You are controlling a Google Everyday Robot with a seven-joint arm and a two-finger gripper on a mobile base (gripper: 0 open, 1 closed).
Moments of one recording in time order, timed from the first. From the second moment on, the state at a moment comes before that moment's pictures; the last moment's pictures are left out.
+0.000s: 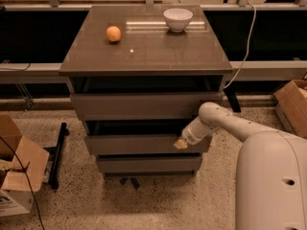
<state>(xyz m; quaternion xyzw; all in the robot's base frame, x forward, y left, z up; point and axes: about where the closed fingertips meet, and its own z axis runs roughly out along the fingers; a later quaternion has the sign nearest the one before) 0.675 -0.126 0.430 -0.49 0.83 0.20 0.17</state>
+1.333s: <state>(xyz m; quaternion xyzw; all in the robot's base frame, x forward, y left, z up) 0.675 -0.126 0.430 -0.49 0.83 0.20 0.17</state>
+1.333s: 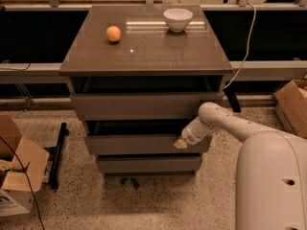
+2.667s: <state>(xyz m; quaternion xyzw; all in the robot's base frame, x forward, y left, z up) 0.675 -0.126 0.430 -0.49 0.83 0.20 0.17</state>
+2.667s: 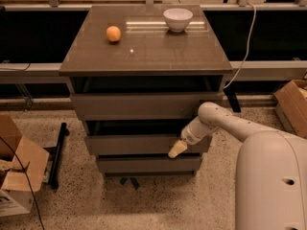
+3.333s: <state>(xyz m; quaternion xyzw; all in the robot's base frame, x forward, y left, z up) 0.666 -0.130 0.431 -0.48 0.84 0.20 0.16</state>
